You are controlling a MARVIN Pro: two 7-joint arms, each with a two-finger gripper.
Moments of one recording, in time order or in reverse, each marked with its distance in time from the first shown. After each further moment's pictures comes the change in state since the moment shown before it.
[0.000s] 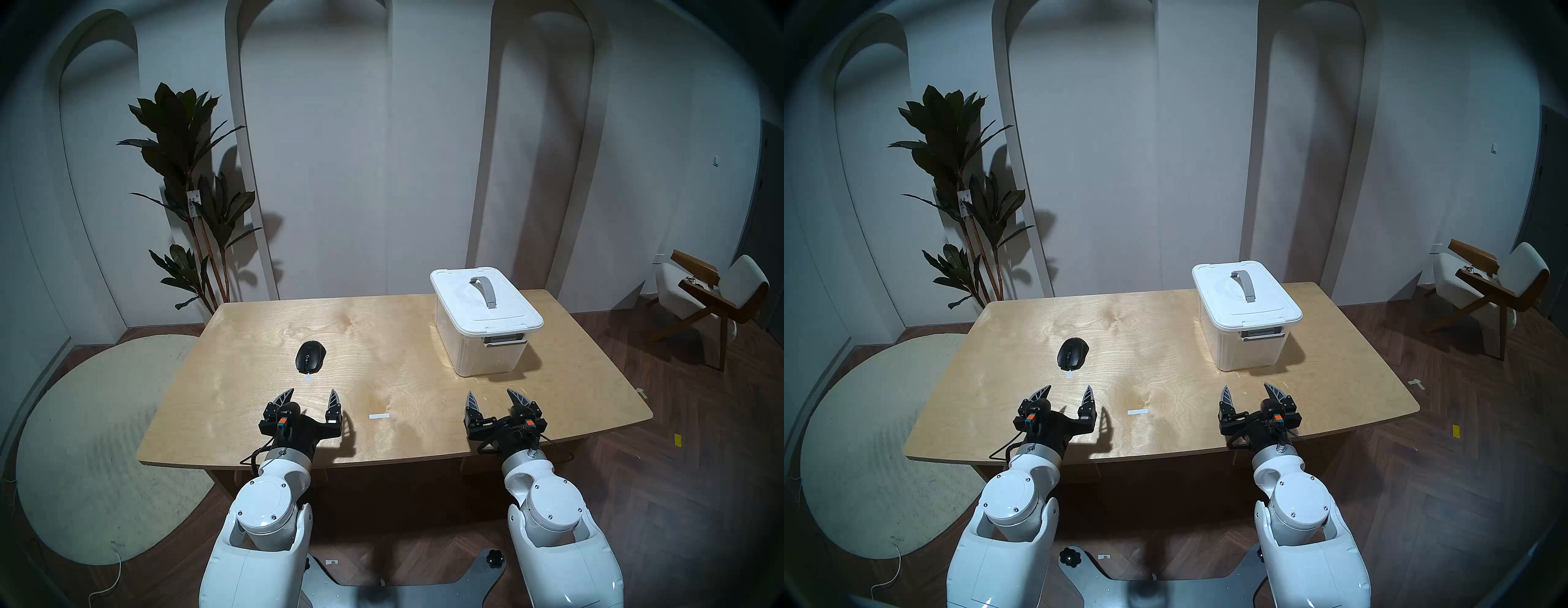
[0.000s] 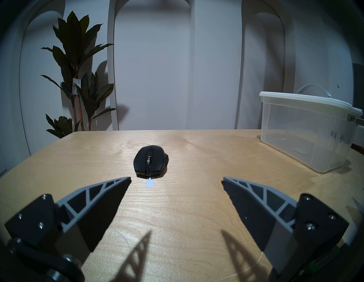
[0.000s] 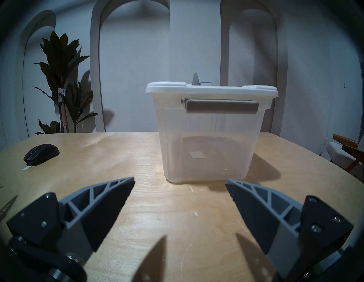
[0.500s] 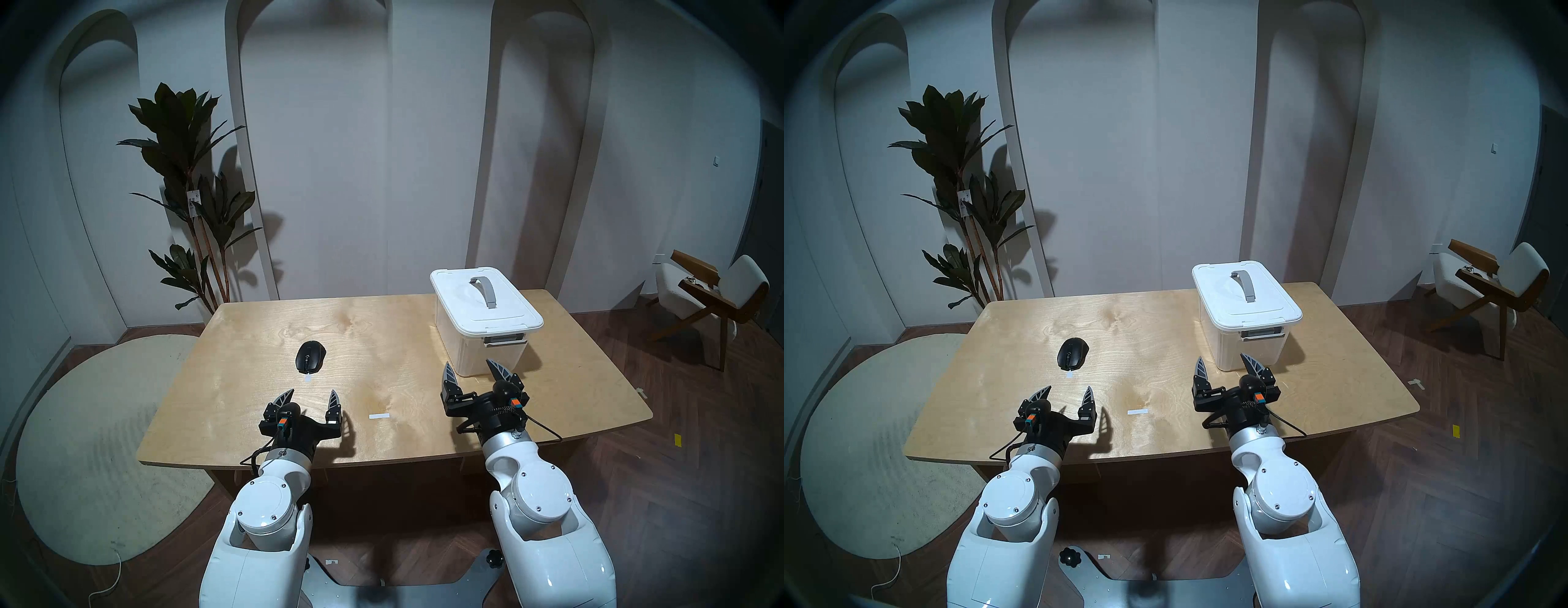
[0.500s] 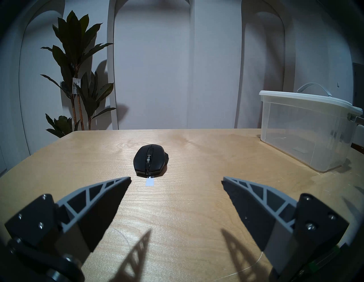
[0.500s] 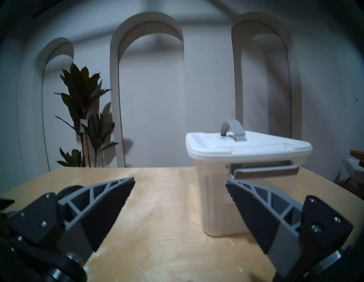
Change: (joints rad) left arm 0.000 0.000 -0.001 0.003 0.001 0.000 -0.001; right arm 0.023 -0.012 -0.103 -0.131 0.043 -0.012 -0.001
